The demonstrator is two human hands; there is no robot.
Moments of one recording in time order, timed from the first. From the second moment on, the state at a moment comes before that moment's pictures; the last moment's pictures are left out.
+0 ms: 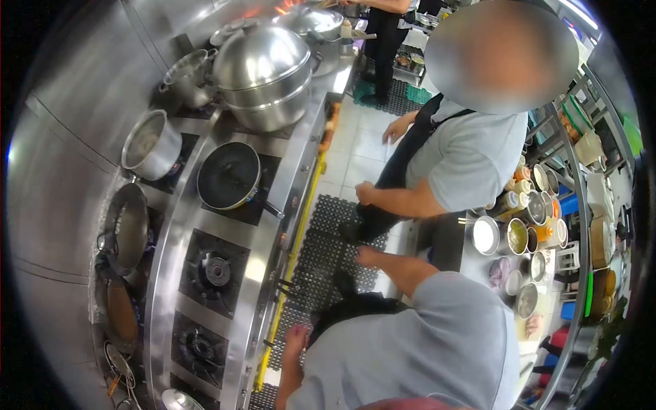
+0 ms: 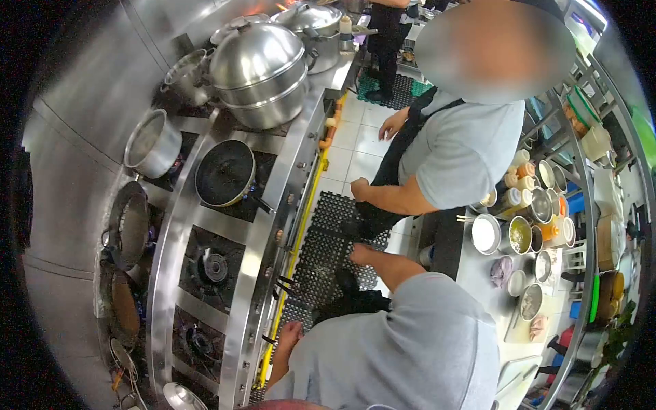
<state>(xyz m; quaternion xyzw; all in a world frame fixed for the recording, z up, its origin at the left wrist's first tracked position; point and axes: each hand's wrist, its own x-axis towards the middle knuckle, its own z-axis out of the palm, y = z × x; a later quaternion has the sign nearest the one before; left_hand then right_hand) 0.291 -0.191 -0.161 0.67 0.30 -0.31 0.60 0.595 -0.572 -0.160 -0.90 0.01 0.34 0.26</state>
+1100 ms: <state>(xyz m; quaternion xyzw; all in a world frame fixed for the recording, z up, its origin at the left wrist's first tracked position) 0.150 -0.035 -0.225 0.67 0.25 -0.39 0.58 0.344 -0.618 -0.176 -0.91 -0.17 0.35 0.10</state>
